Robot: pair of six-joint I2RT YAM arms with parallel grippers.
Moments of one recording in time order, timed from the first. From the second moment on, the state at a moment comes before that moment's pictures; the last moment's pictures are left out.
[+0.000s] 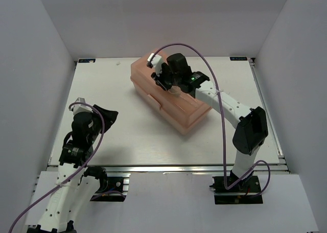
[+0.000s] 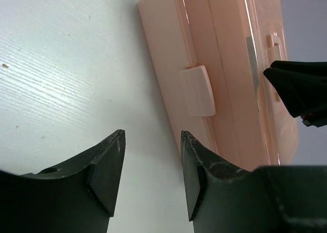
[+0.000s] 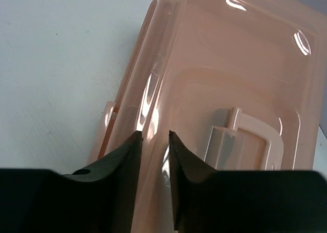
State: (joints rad) left arm -0.19 0.55 0.68 -0.52 -0.05 -0.89; right arm 0.72 1.82 1.71 -0.41 -0.17 -0.38
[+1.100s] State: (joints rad) left arm -0.19 0.66 0.61 -0.37 0.04 -0.92; right arm 0.72 1.61 1.43 -0.33 -0.09 -0.26
